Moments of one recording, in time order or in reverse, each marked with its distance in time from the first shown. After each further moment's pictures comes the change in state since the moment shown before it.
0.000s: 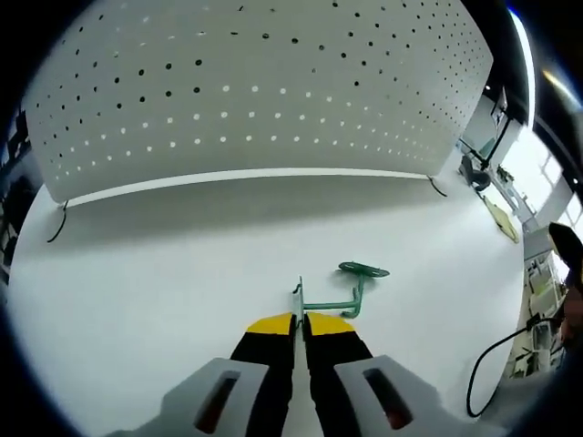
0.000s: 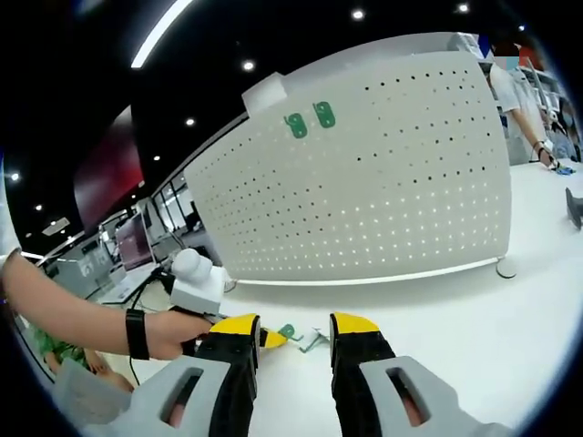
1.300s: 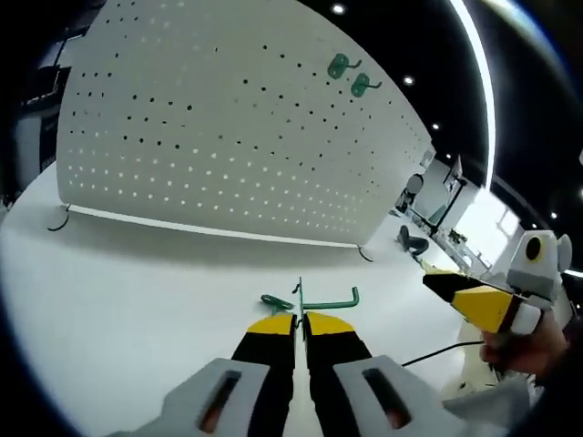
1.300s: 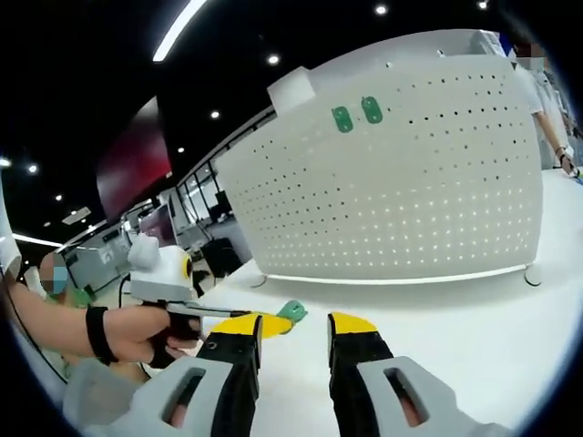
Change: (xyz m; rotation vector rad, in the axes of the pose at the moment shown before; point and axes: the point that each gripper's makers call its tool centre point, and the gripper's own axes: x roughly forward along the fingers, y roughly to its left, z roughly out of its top) left arm -0.097 -0.052 0.022 -0.118 -0.306 -0.250; right arm 0.008 0.049 -0.001 -0.027 0.030 0.129
